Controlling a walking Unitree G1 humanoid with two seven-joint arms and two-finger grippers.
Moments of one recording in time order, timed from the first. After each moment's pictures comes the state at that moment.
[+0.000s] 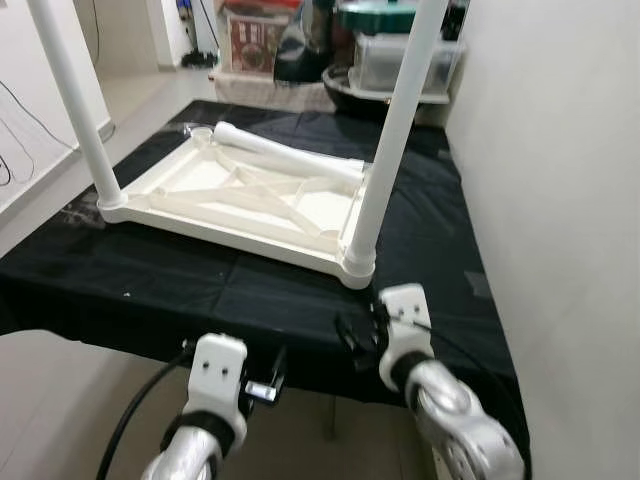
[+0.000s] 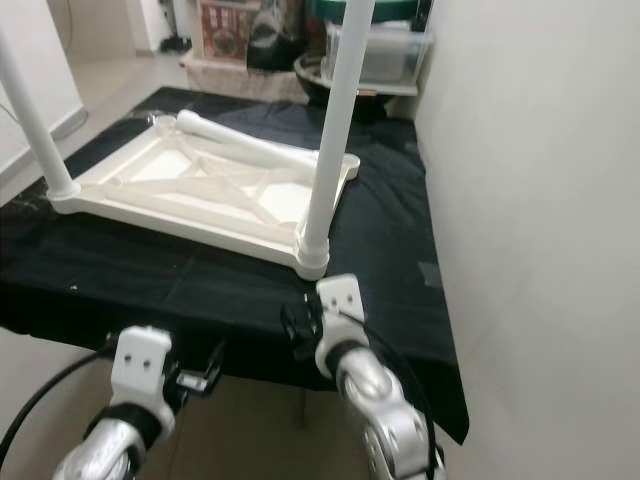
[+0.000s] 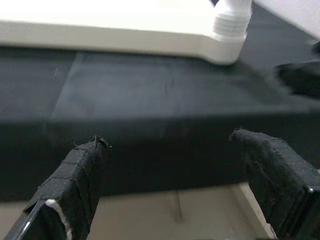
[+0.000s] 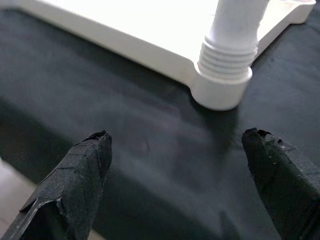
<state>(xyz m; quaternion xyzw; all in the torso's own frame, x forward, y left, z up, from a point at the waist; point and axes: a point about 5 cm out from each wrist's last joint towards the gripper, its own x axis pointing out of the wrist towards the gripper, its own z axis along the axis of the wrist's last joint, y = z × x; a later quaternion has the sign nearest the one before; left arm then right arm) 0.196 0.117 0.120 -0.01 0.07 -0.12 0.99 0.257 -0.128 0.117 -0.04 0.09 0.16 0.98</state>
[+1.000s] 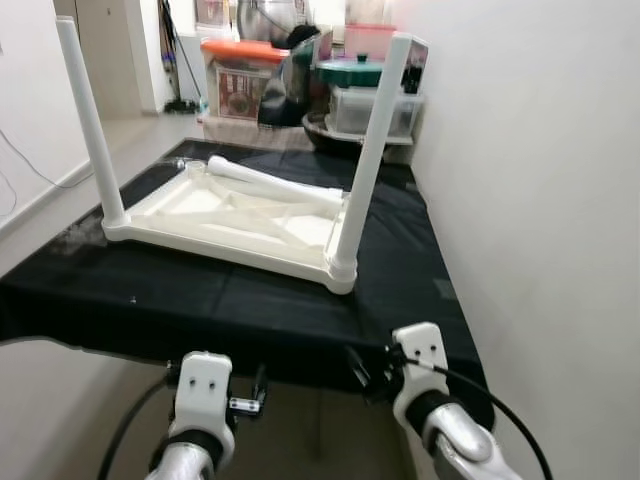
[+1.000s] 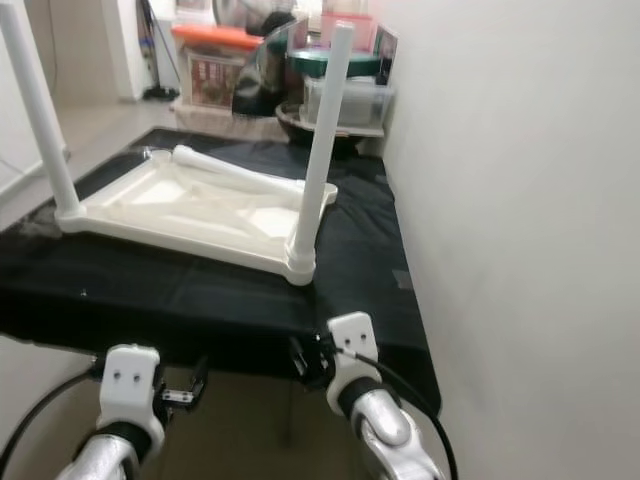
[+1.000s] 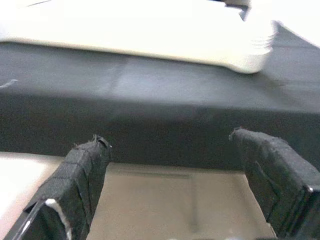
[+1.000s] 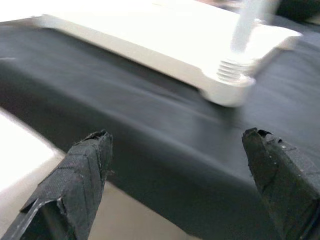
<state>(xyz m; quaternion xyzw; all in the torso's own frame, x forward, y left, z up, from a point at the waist) 0.201 0.122 0.107 -0.02 0.09 -0.06 0.99 0.241 -0.129 0.104 -0.01 0.09 0.16 0.98</state>
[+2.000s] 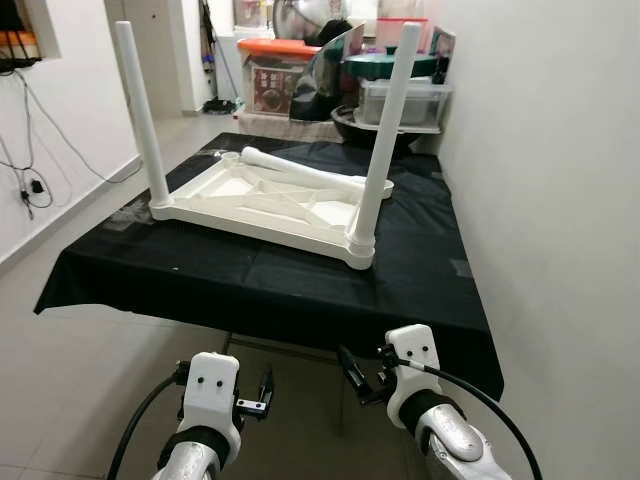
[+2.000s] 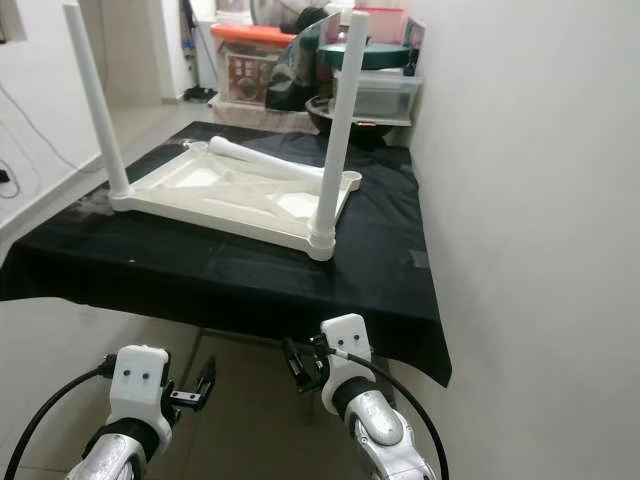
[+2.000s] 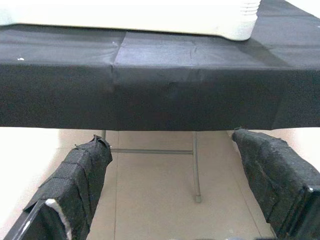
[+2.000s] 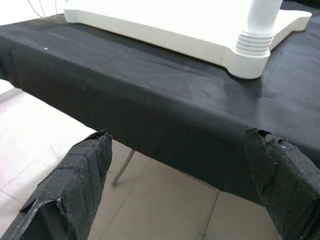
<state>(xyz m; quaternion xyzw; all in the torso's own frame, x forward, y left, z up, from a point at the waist) 0.208 0.122 0.106 -0.01 0.09 -0.06 0.99 0.248 -0.123 0.102 -0.02 0.09 0.17 0.98</state>
